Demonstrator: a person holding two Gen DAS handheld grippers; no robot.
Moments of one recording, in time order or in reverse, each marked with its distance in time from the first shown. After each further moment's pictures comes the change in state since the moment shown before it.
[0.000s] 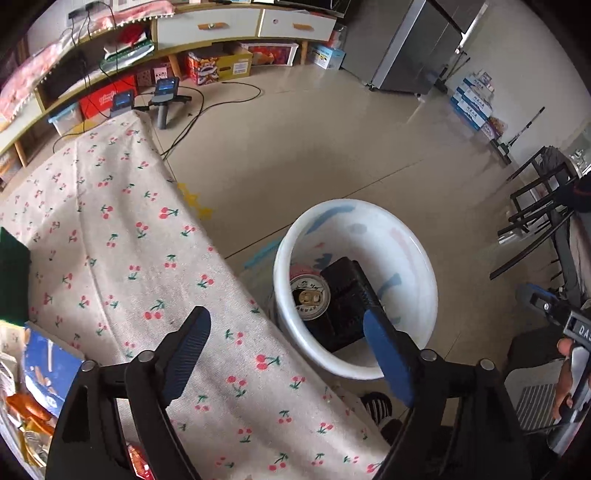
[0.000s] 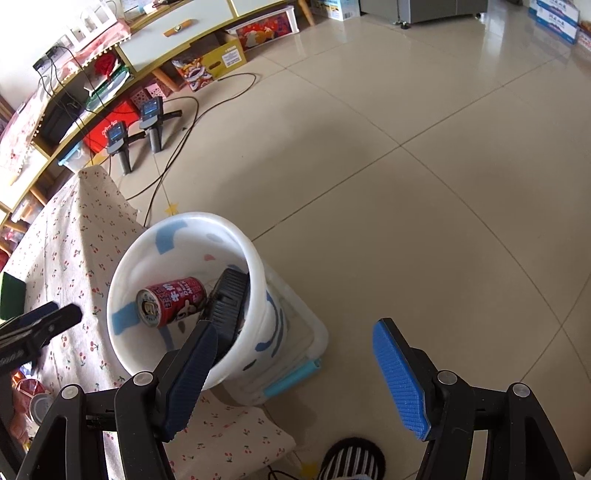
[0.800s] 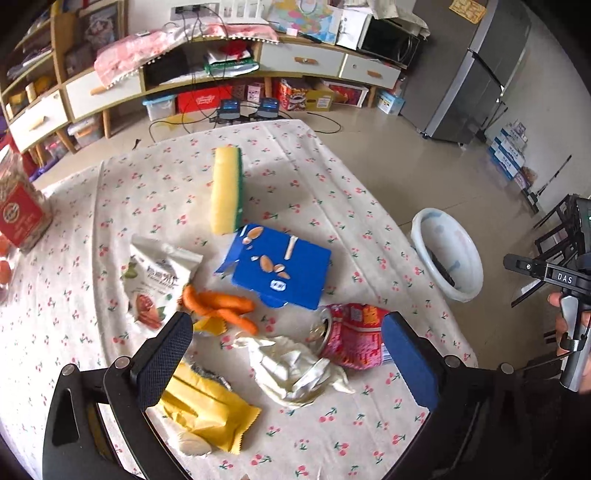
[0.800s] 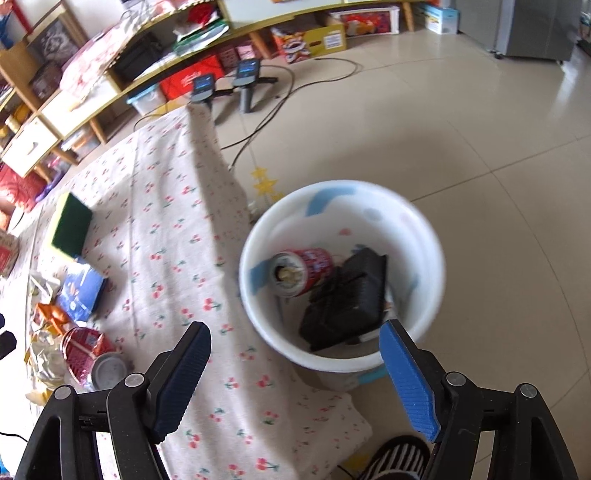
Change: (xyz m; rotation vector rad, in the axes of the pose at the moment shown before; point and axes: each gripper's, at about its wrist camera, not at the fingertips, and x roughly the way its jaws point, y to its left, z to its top) left arm -0.137 0.170 -0.123 -0.176 -0.138 0.112; right arm 0.009 0.144 -0.031 -0.244 0.045 0.096
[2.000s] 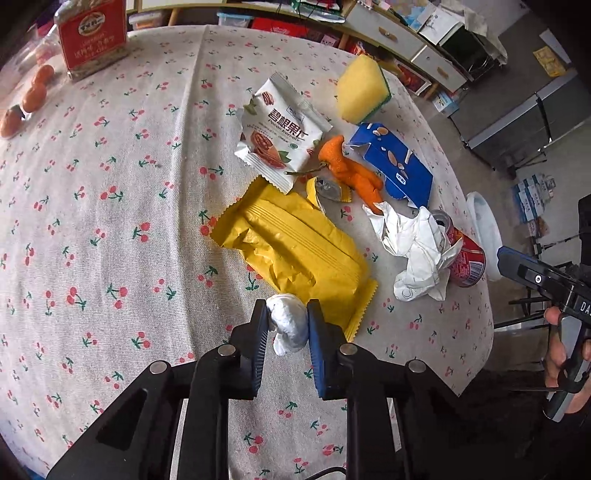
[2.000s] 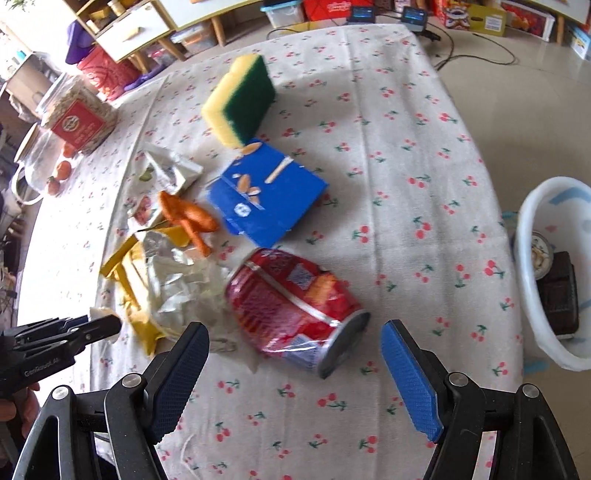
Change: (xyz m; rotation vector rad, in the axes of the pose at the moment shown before) left arm 0.007 0.103 -0.093 -0.288 0.174 -0.027; right arm 0.053 0.194 -0.045 -0.305 0.184 0.208
